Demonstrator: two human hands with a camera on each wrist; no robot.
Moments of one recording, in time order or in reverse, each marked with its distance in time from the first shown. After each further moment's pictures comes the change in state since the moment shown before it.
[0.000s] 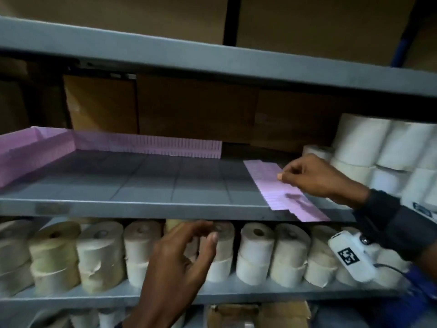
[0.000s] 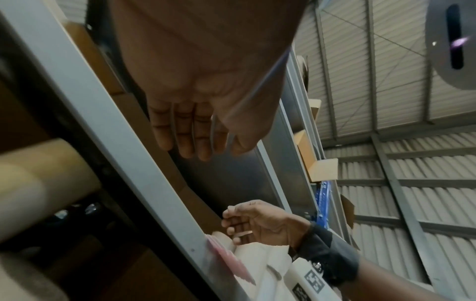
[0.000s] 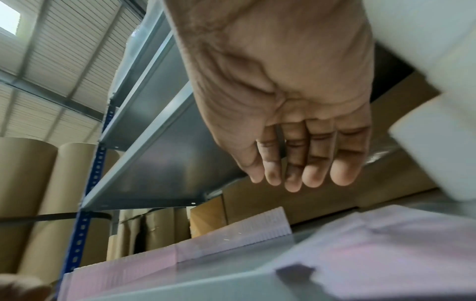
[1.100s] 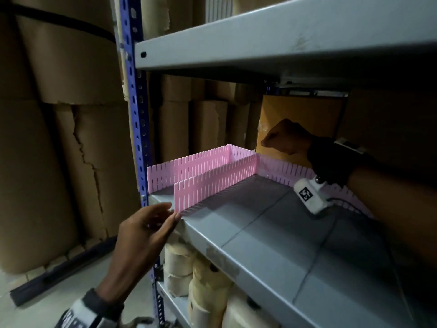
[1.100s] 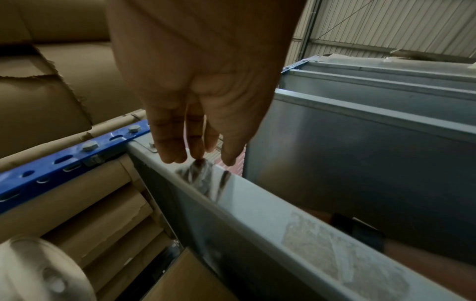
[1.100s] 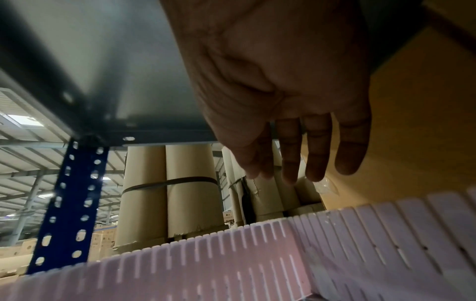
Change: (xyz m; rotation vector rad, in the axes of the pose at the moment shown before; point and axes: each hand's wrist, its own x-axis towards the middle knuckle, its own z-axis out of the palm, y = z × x) left_hand 0.057 -0.190 -0.273 0.637 0.519 -0.438; right_hand 0.344 -0.384 0.287 0.078 -0.249 -0.637
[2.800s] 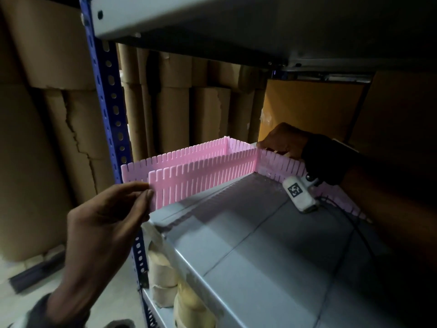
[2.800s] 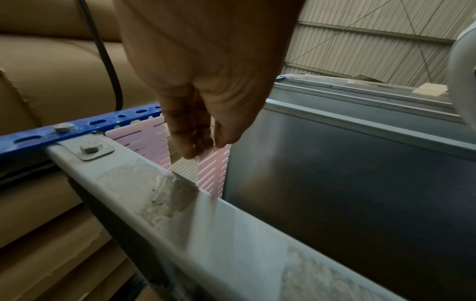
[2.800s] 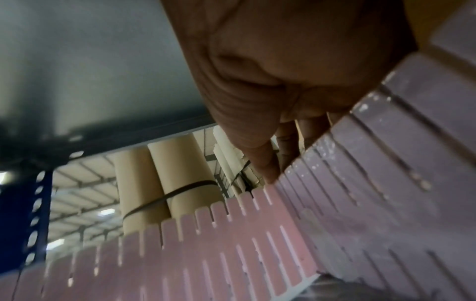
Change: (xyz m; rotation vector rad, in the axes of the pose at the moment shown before) left_hand 0.036 0.020 0.010 -0.043 0.146 0.070; right_hand 0.059 0.037 0.045 0.169 -0.202 0.103
